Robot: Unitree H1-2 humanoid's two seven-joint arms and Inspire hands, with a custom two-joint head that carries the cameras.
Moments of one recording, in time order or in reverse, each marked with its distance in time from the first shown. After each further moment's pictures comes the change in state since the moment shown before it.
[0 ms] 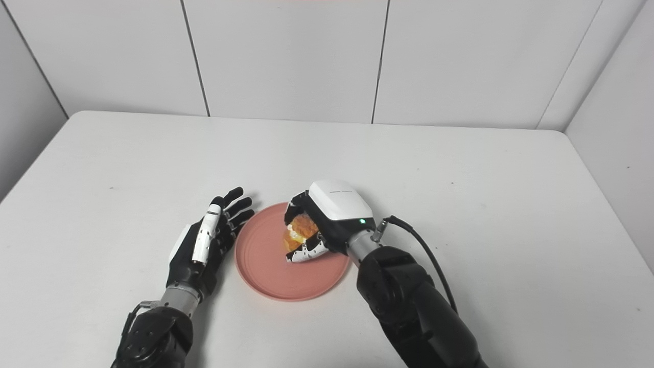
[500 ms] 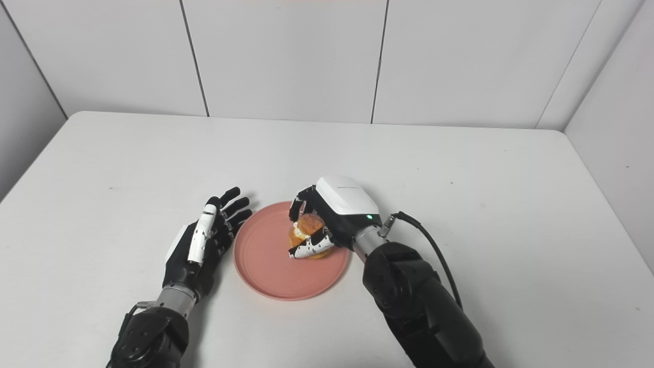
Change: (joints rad) left arm 0.000 0.015 0.011 0.000 -0.054 0.007 -0.010; right arm -0.005 0.000 -0.036 0.003 0.048 0.005 -0.003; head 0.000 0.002
